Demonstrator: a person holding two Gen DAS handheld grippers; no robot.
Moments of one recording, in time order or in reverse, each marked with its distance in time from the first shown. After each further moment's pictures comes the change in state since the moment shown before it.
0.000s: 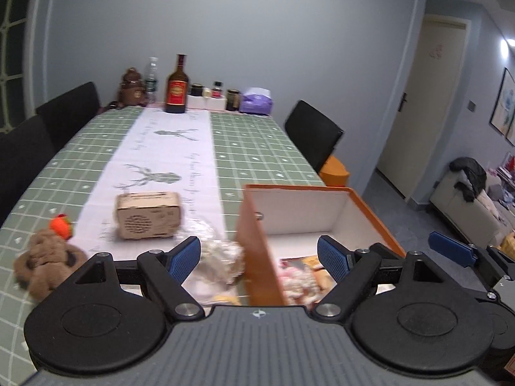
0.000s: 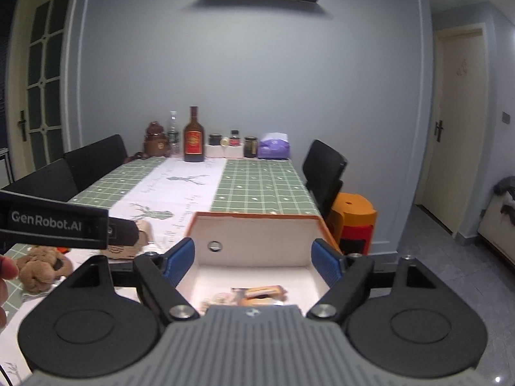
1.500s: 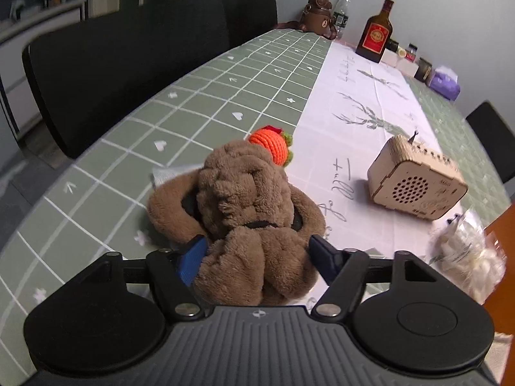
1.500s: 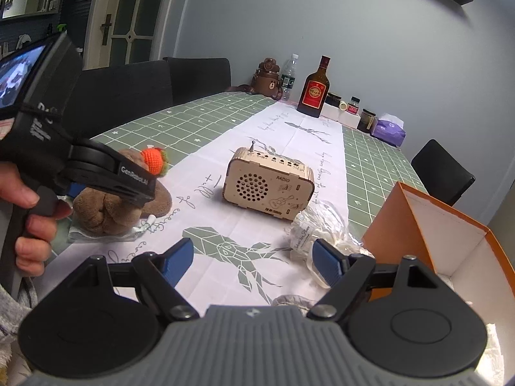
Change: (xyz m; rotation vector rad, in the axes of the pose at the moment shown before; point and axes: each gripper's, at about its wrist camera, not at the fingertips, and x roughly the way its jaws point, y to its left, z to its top) left arm 0.091 0.234 -0.047 -0.381 0.188 0.378; right arm 0.106 0.208 -0.052 -0.311 0.164 0.201
